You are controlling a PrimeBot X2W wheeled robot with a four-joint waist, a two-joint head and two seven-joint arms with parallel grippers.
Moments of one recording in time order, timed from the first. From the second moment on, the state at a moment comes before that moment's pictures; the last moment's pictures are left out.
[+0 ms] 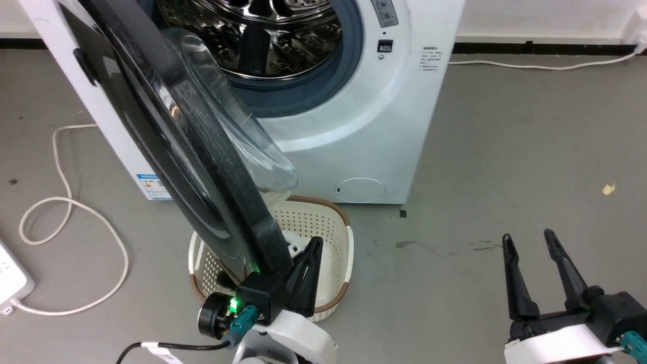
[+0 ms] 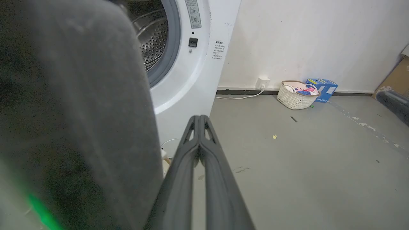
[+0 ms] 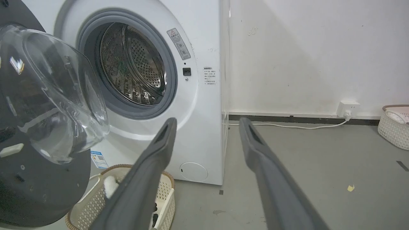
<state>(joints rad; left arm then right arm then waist) -0.15 0.05 -0.44 0.12 -0.27 0.13 -0.15 0.01 -0.05 -0.01 -0.01 0.12 0.13 -0.26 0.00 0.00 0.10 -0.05</state>
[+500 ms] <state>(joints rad) -0.10 0.08 -0.43 0.12 -0.30 0.13 -0.17 0.03 -0.05 -0.01 0.01 0.12 0.13 -0.26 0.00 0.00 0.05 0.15</state>
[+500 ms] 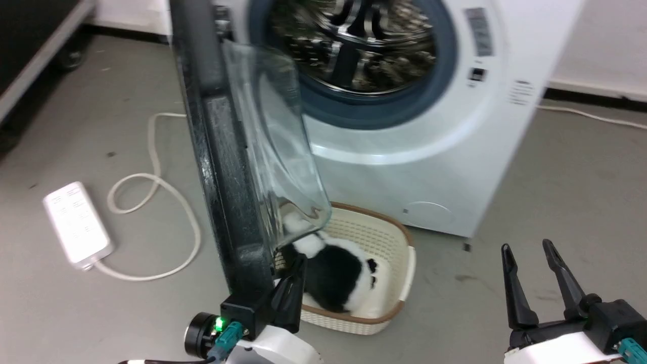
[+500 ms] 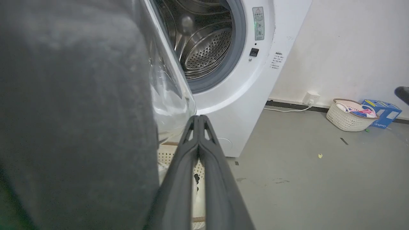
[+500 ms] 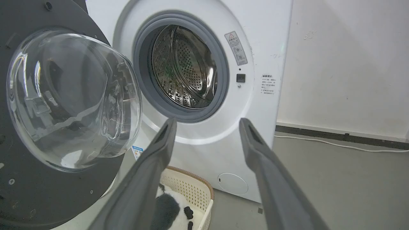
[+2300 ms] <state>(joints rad) -0.46 0.52 0.11 0.58 -0.62 0.08 -0.16 -0.05 -0.15 0.01 -0.04 0.07 0.13 -0.23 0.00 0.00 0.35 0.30</state>
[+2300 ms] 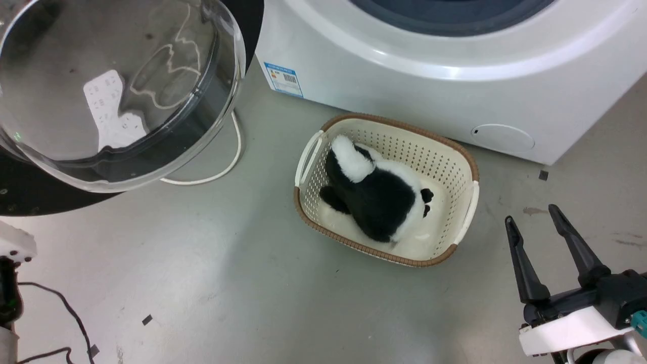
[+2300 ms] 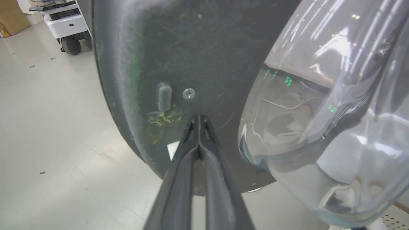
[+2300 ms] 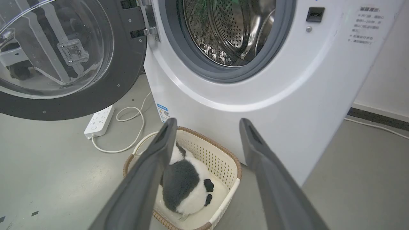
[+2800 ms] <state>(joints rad) -0.29 0.38 -0.02 0.28 -0.46 0.04 -0.26 -0.03 -0.08 -0.05 -0.01 0.07 0.13 -0.26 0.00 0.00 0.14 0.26</state>
